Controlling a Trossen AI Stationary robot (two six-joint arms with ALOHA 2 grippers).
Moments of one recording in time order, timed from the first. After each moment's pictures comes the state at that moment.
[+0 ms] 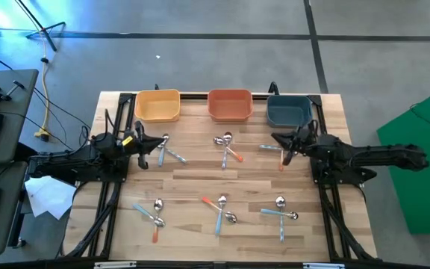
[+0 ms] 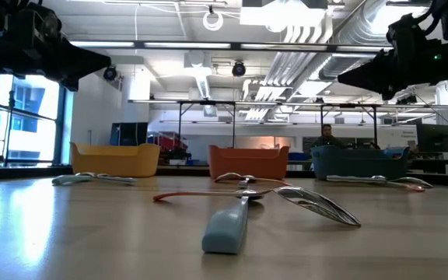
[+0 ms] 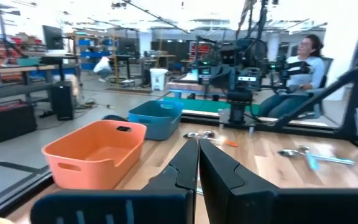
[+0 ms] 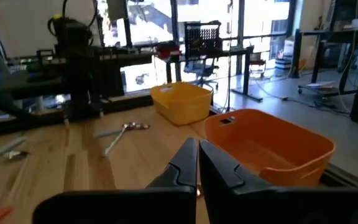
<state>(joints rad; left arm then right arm) 0.14 0.04 0.01 0.11 -0.10 -0.03 -0.09 0.42 0.06 0.34 0.32 0.05</state>
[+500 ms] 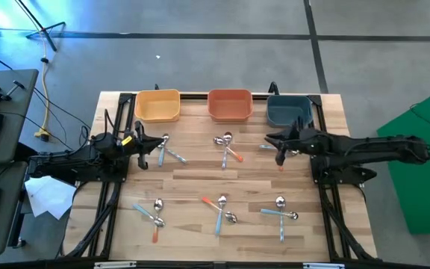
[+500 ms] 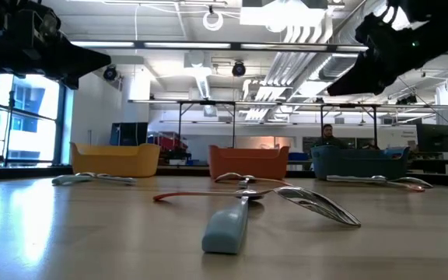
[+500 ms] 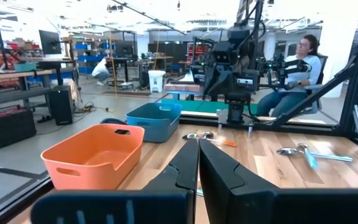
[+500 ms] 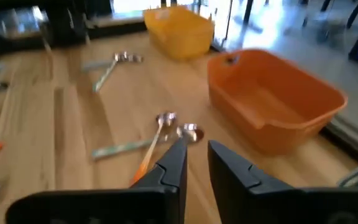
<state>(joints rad) 0.14 0.04 0.01 0.12 -0.10 0.00 -0.09 0.69 0.37 -0.08 0.30 0.13</state>
